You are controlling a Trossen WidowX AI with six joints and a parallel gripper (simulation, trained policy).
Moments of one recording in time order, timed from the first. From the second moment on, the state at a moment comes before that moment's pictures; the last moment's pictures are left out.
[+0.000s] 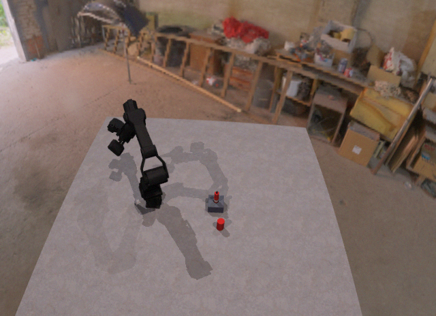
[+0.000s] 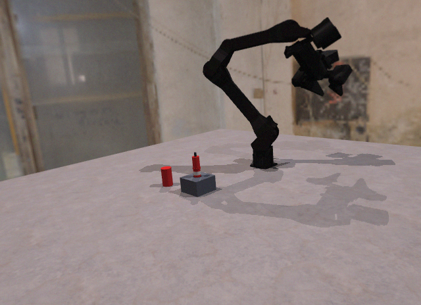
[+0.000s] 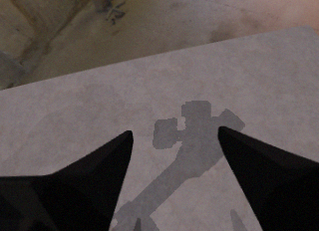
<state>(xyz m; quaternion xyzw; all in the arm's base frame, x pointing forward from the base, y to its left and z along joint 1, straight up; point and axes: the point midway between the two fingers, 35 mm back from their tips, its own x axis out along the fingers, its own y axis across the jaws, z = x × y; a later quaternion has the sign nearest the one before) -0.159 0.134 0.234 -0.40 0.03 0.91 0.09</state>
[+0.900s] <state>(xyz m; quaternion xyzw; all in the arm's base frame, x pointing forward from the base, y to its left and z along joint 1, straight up) -0.109 0.176 0.237 -0.43 0.05 0.88 0.18</state>
